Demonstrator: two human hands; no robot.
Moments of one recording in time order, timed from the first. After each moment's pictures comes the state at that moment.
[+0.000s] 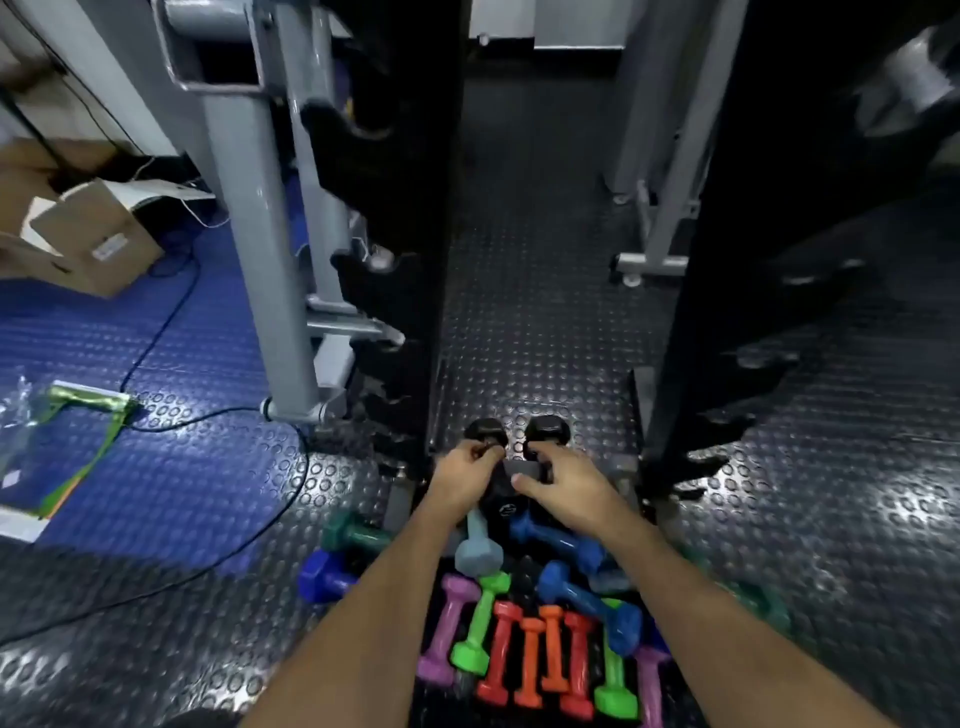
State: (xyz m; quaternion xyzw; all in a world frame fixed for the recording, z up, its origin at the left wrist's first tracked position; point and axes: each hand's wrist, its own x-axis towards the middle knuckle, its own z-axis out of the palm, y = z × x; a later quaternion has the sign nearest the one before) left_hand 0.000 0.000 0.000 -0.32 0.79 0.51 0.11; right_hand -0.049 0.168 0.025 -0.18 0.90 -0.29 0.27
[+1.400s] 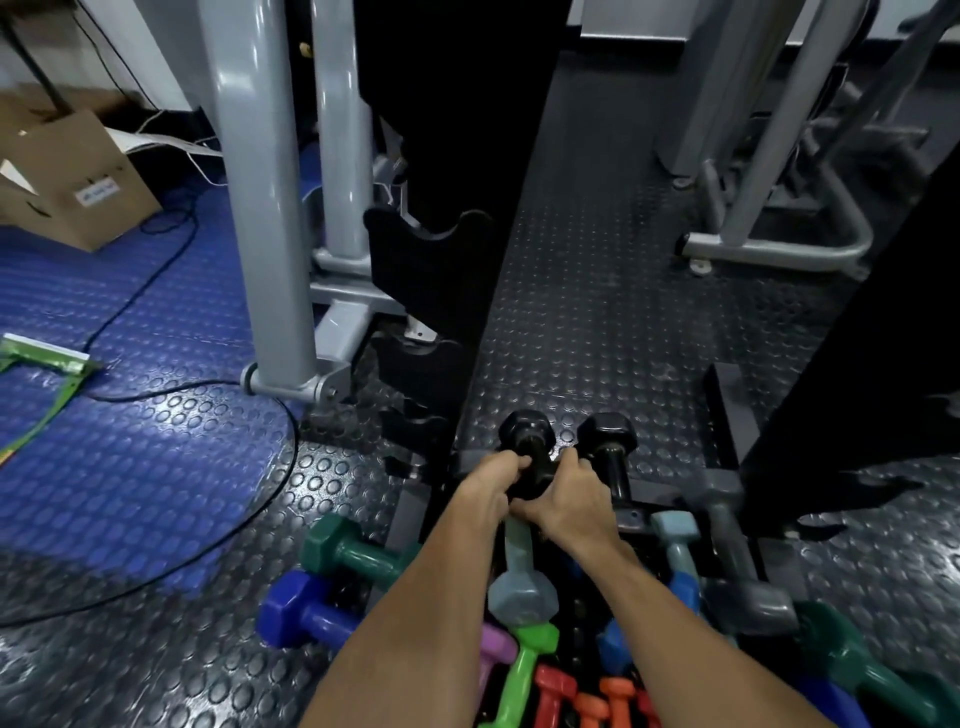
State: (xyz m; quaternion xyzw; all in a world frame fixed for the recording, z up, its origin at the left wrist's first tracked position) left_hand -0.075 -0.045 -0.198 -0.48 0.51 0.70 0.15; right_hand -0.070 0.074 -0.182 -0.09 0.94 -0.27 0.17
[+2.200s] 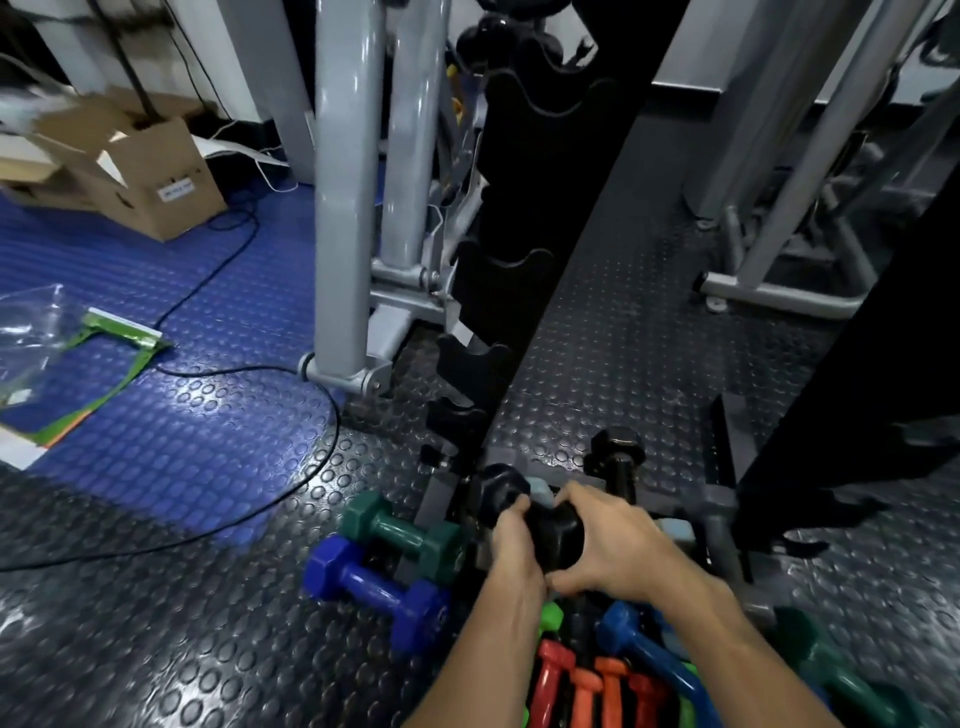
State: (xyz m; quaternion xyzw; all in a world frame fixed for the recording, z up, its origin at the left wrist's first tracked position) left_hand 0.033 0.017 -0.140 -0.50 0.20 0.84 -0.01; right_hand -0.013 0.124 -0.062 -0.36 0.89 -0.14 0.25
